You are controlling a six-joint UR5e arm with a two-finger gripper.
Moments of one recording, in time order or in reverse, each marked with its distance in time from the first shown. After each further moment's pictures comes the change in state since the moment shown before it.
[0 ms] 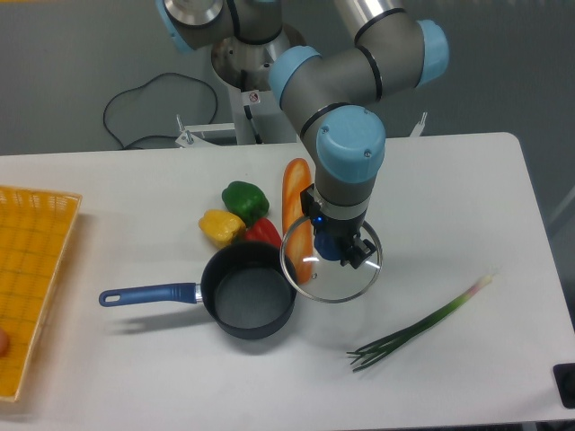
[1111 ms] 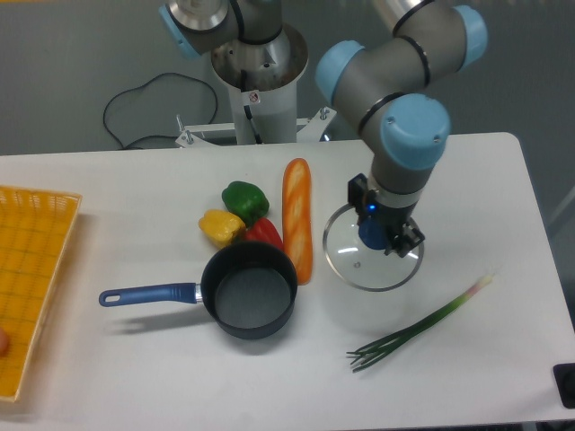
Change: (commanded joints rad) arm 0.161 -0.015 -0.002 0.011 -0.003 0.173
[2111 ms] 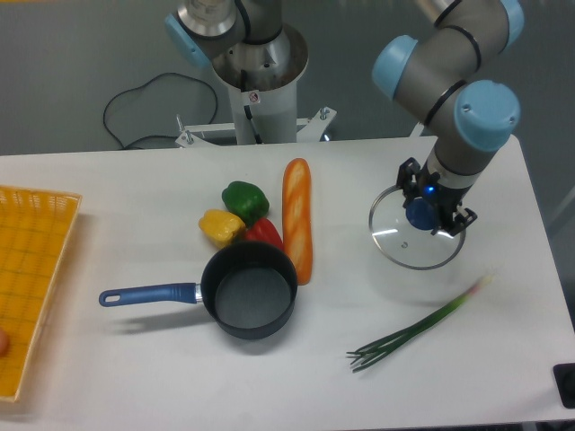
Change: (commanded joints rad) arm 0.172 -0.017 -0.106 0.113 -0.002 0.127
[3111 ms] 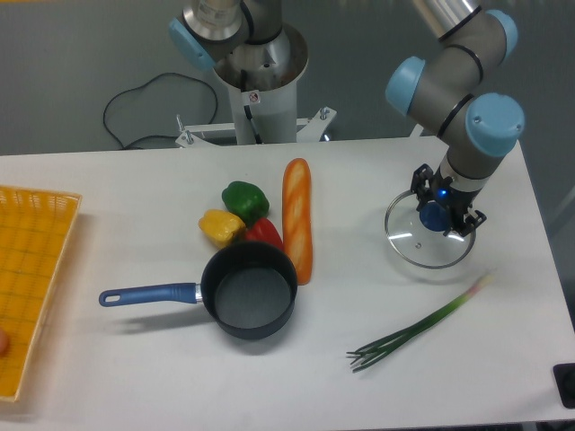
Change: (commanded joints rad) arm 0.020 -0.061 -0.058 0.100 0.002 0.020
